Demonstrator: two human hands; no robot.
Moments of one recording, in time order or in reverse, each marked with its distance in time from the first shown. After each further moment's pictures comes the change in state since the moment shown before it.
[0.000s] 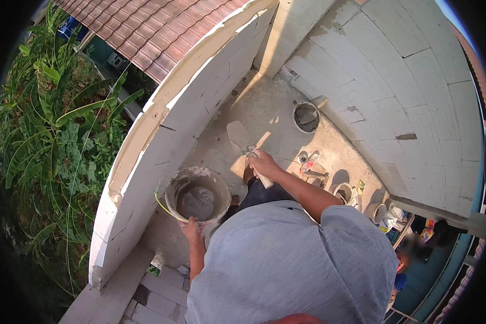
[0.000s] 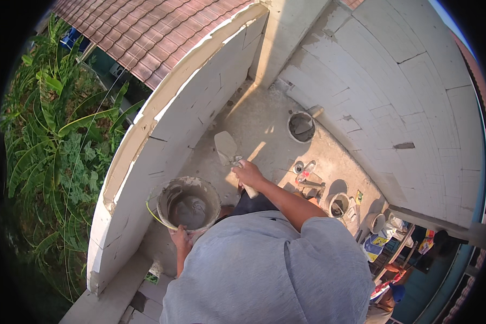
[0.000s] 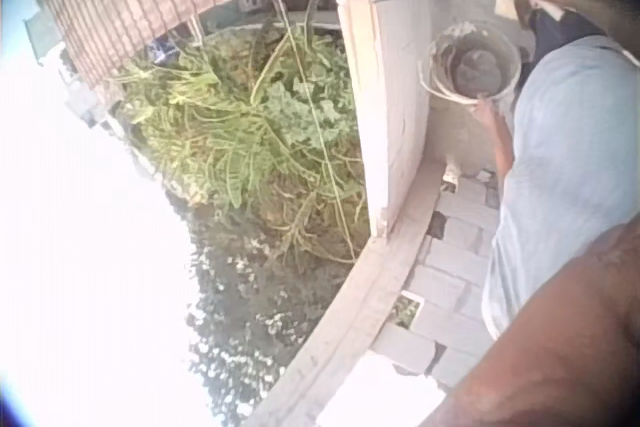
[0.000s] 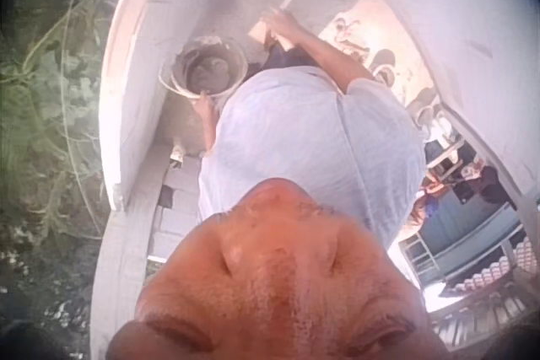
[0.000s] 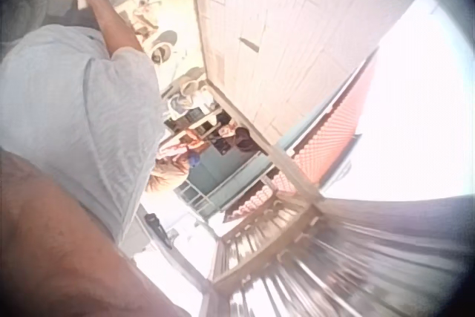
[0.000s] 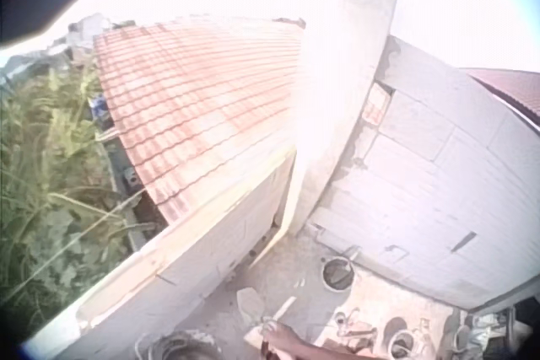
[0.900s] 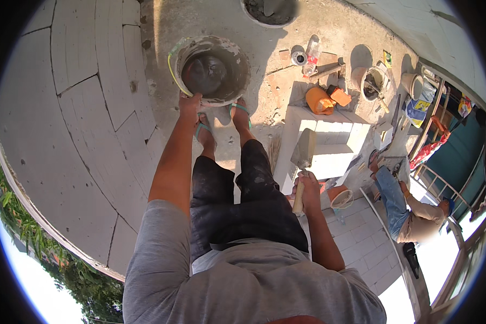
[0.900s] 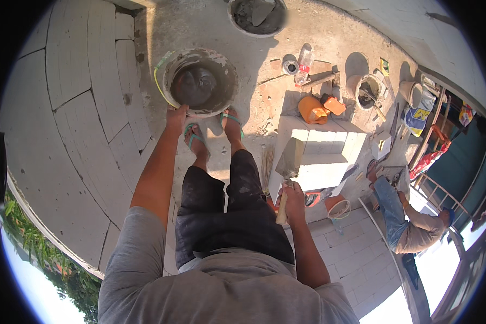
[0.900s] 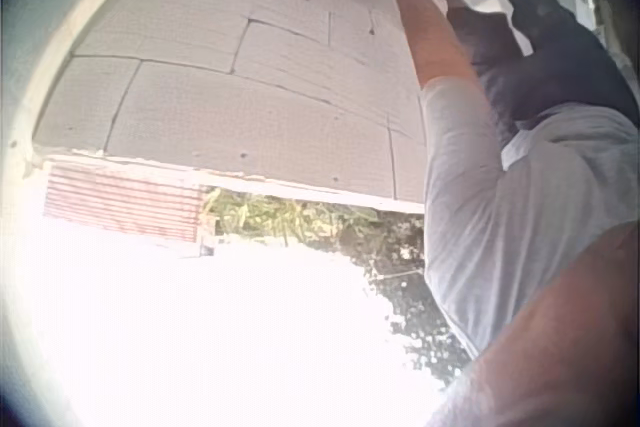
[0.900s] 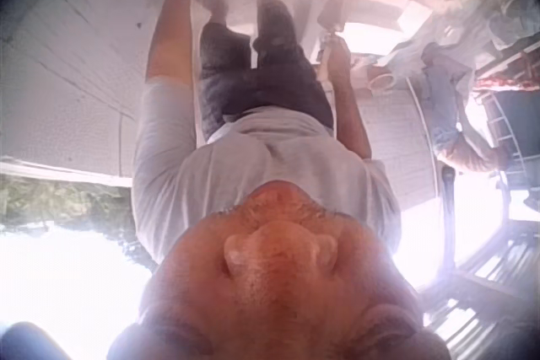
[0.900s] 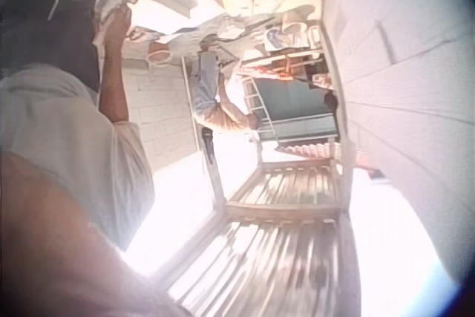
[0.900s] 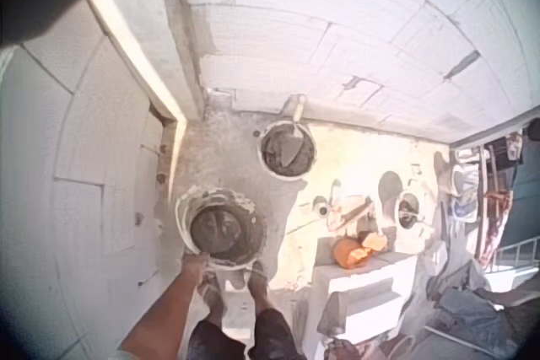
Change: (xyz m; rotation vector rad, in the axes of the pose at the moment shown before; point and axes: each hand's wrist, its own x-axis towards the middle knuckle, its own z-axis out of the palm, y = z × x) left_hand 0.266 -0.212 0.528 0.849 -0.961 -0.155; right_hand -0.043 0.269 -0.025 1.088 0.819 0.707
